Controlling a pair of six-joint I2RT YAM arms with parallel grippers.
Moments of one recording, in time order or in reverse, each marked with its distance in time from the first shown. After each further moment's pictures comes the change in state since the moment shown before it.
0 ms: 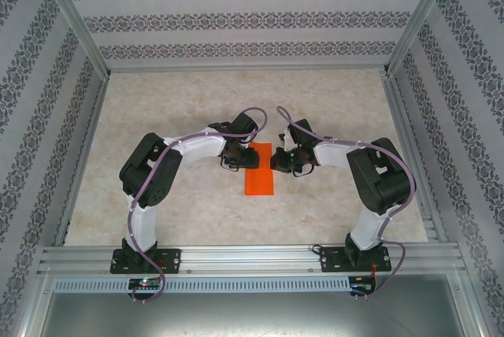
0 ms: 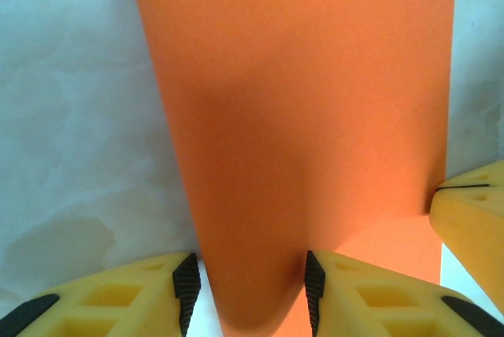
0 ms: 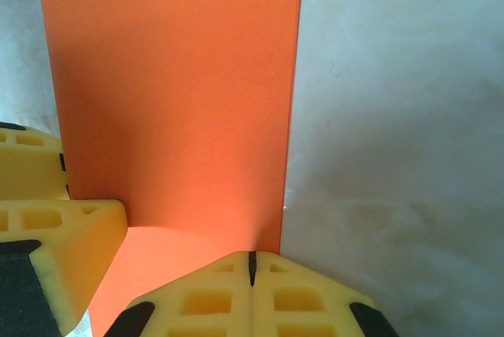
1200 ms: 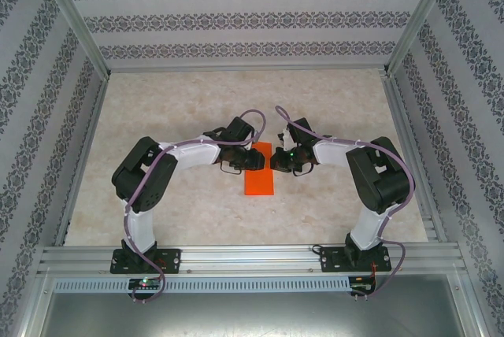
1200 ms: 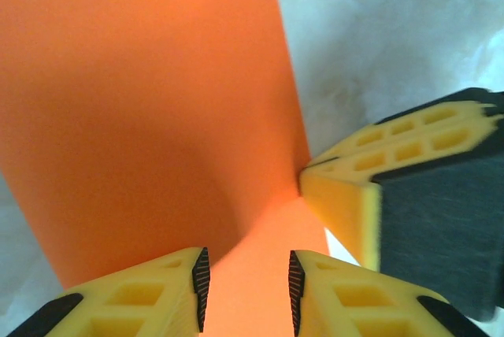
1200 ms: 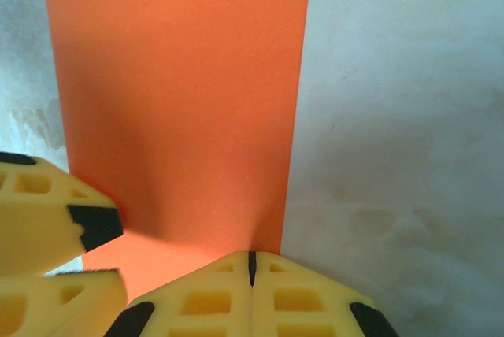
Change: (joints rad) left arm -0.003 -0.067 -0.146 0.268 0.150 -0.004; right arm 0.000 0.011 0.021 -0.032 0.001 -0.033
